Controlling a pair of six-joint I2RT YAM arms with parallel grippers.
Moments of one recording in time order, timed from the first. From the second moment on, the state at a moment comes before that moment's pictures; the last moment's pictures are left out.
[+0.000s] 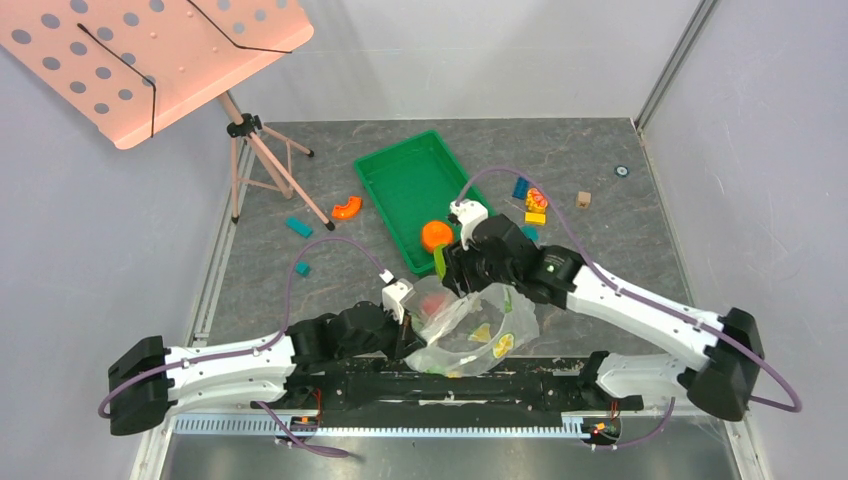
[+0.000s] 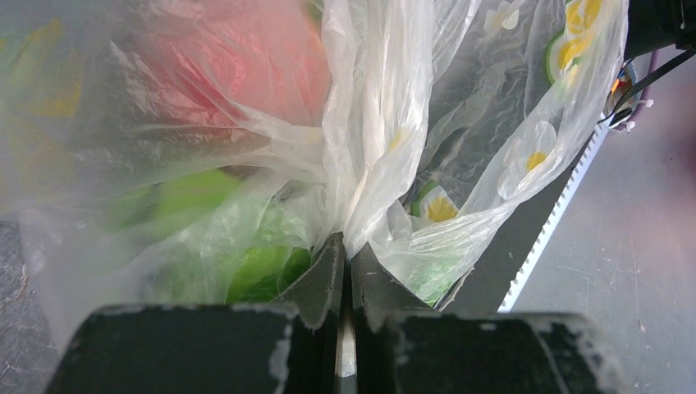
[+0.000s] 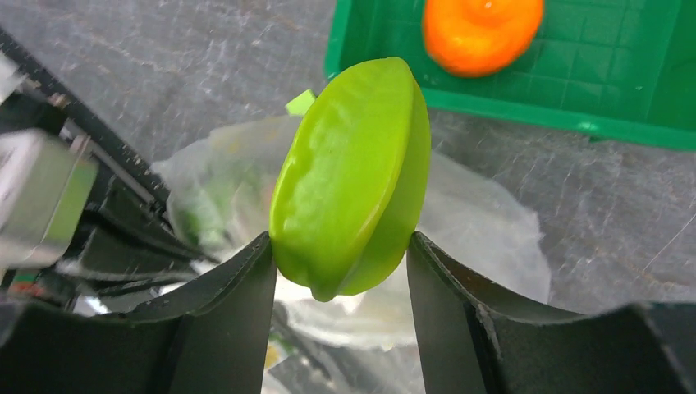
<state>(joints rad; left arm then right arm) -1.17 0.83 0.29 0.02 -0.03 -0.59 0.94 1.19 0.98 -0.48 0.05 0.32</state>
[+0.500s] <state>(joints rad) -1.17 0.82 0.29 -0.03 -0.04 -0.59 0.68 1.53 1.17 -0.42 -0.05 0.14</state>
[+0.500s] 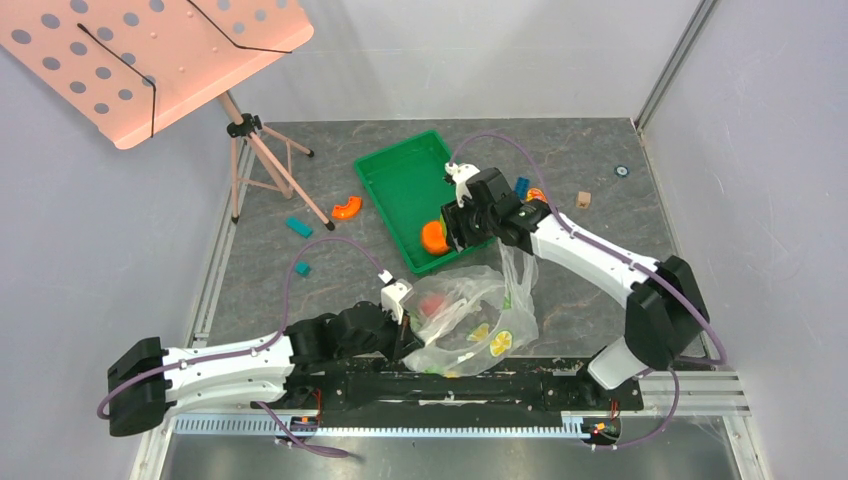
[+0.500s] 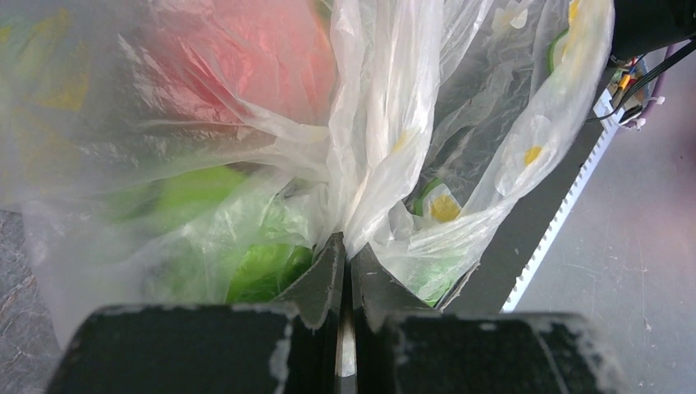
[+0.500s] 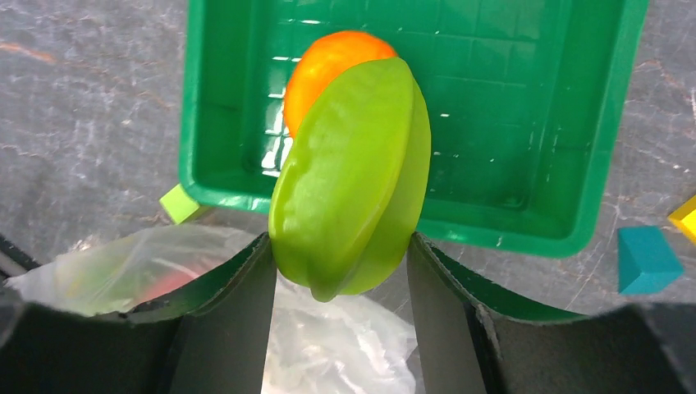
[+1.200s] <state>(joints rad) -1.17 0.81 0.30 -0.06 -0.05 -0.59 0.57 1.83 1.29 -0.41 -0.02 0.03</state>
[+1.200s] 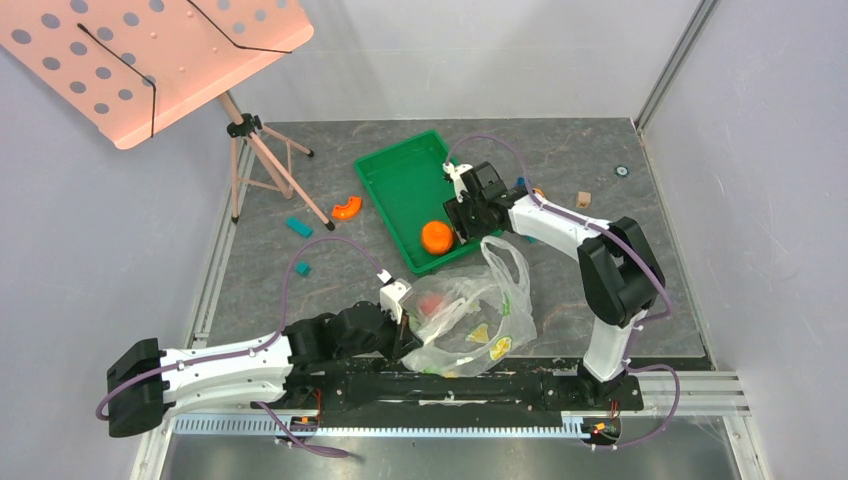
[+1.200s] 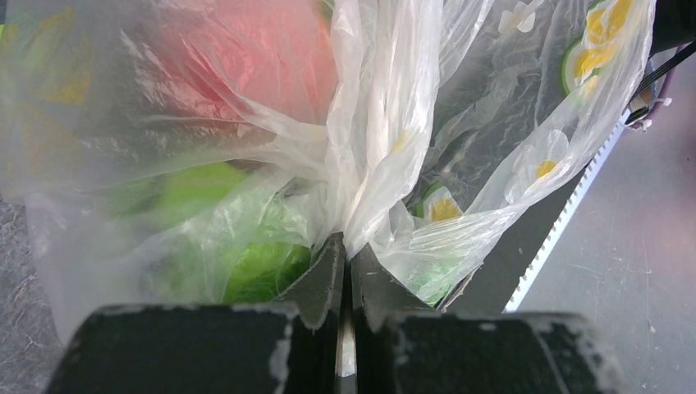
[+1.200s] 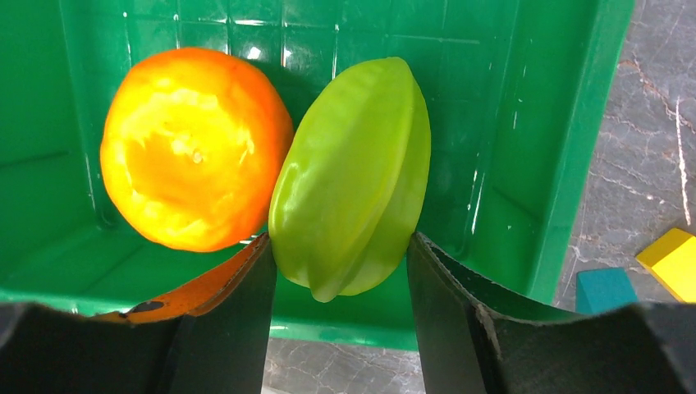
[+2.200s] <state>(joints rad) -1.17 0.79 0.30 -0.07 -0.05 -0.59 0.64 1.47 1.41 -0.47 0.00 0.05</state>
